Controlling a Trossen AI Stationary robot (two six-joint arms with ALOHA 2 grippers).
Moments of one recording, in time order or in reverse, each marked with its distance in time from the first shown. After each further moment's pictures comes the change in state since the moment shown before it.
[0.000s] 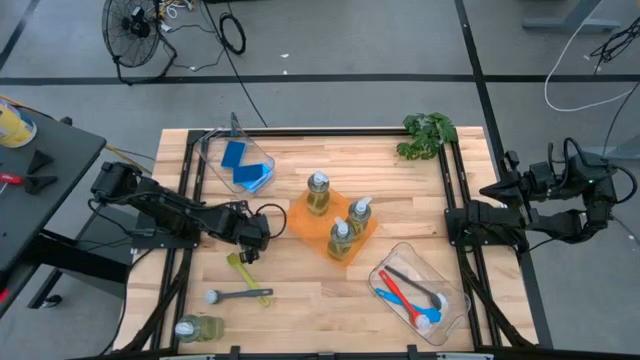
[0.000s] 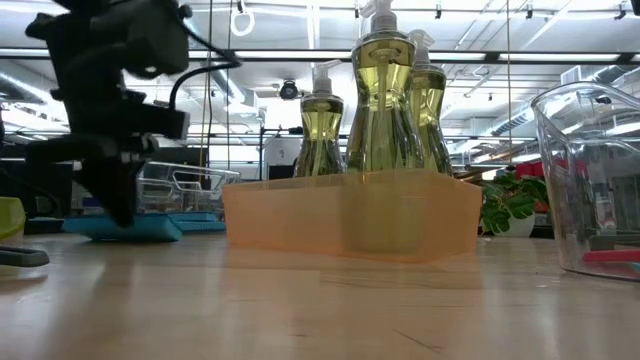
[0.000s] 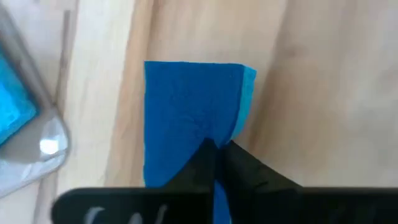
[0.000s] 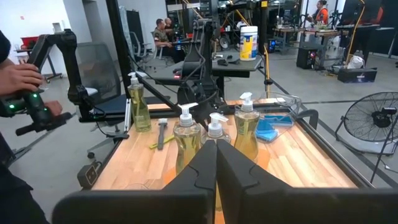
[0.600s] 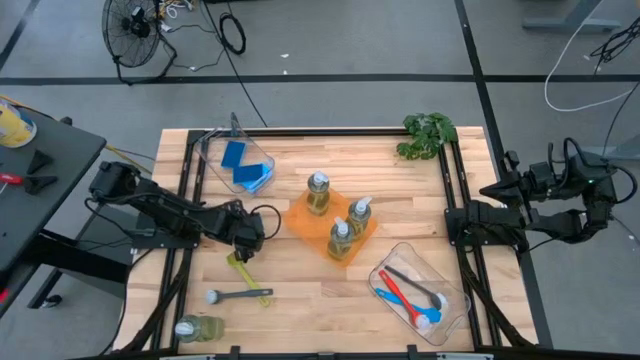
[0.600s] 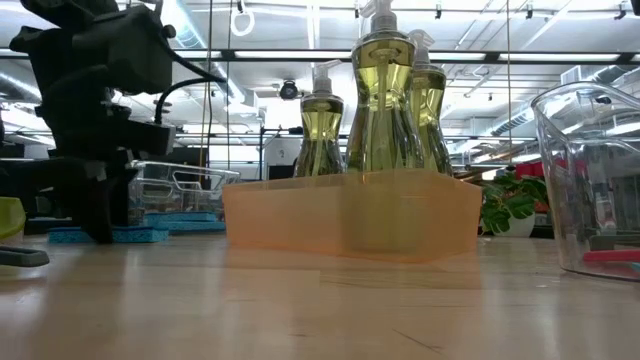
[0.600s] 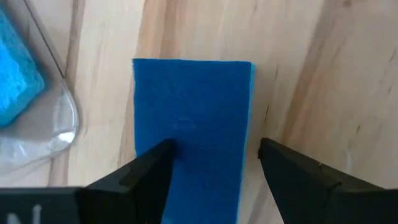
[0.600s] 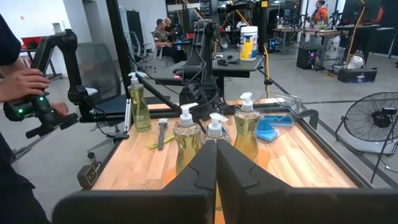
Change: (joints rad) left arm -0.001 -0.015 -0.092 0.025 -0.048 -0.013; right arm 0.000 0.000 0.000 0.000 0.000 0.000
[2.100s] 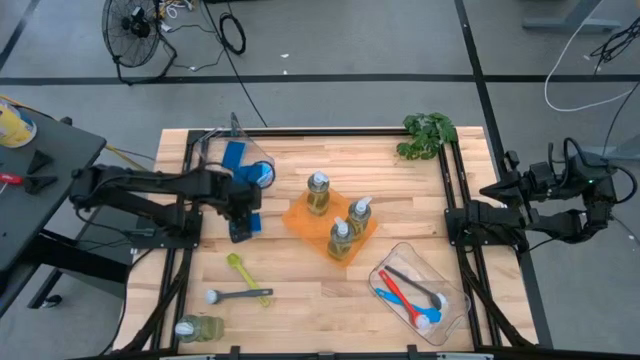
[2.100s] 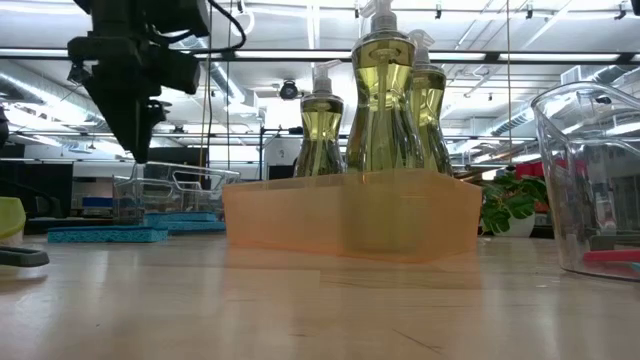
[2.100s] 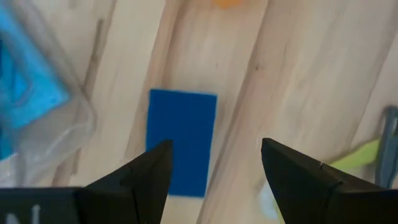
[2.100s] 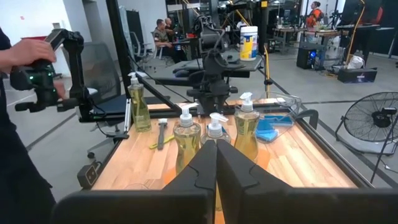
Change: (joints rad) left arm 0.310 -0.227 0.243 -0.299 0.366 0.214; right arm 0.000 0.000 0.000 0.000 0.000 0.000
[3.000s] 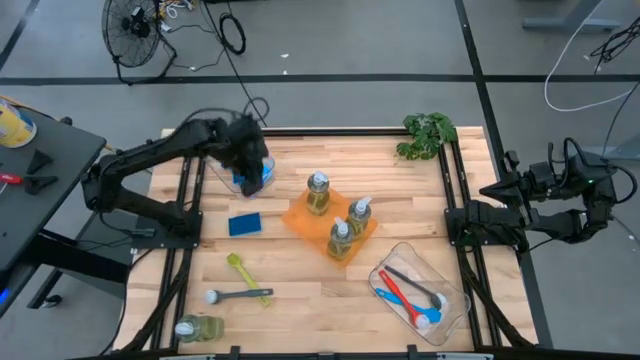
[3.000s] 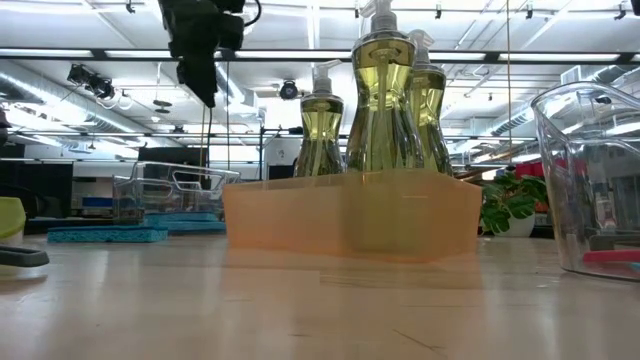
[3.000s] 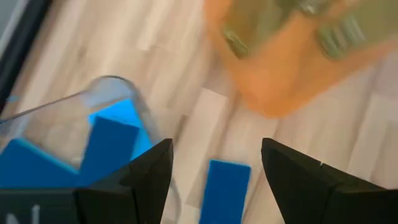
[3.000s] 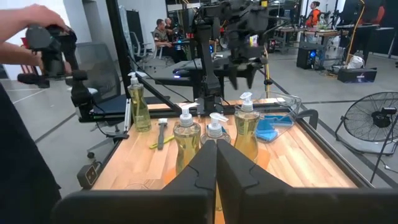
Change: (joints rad) left arm 0.372 0.121 0.460 -0.183 0.082 0.260; right arm 0.000 0.000 0.000 0.000 0.000 0.000
